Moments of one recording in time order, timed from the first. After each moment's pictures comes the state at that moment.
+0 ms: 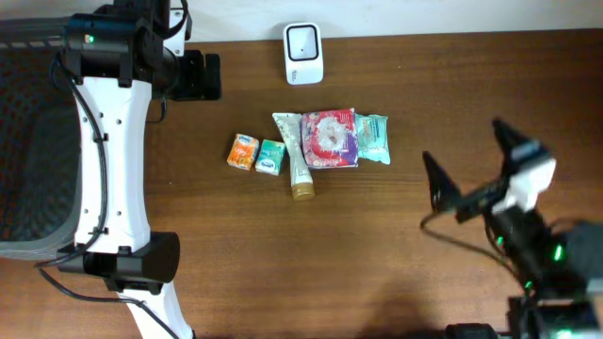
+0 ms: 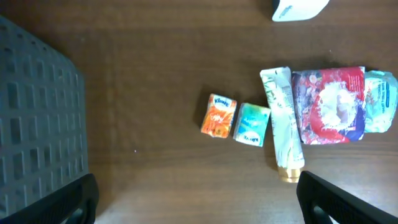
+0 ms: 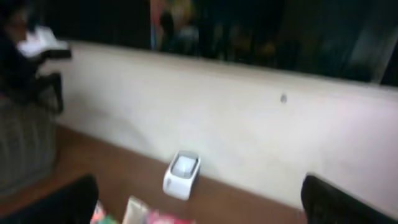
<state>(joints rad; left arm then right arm) -0.12 2.04 2.57 -1.65 -0.01 -0.11 -0.02 0.65 0.88 -0.22 -0.42 -0.07</state>
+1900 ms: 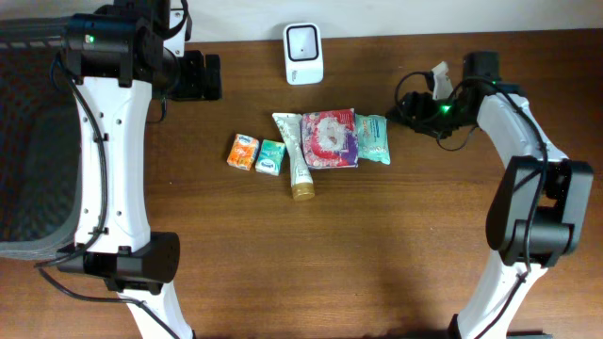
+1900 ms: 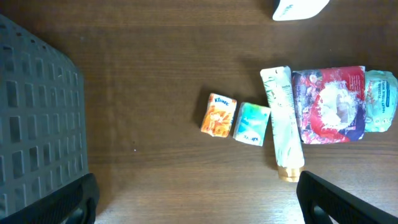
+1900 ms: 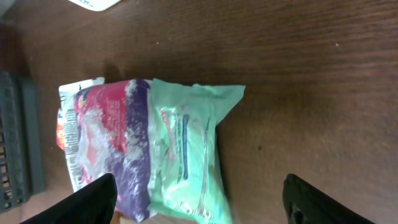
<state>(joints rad) -0.12 2.04 2.57 -1.66 -0.01 -0.11 -0.12 2.11 1.60 -0.71 -0.68 0.10</state>
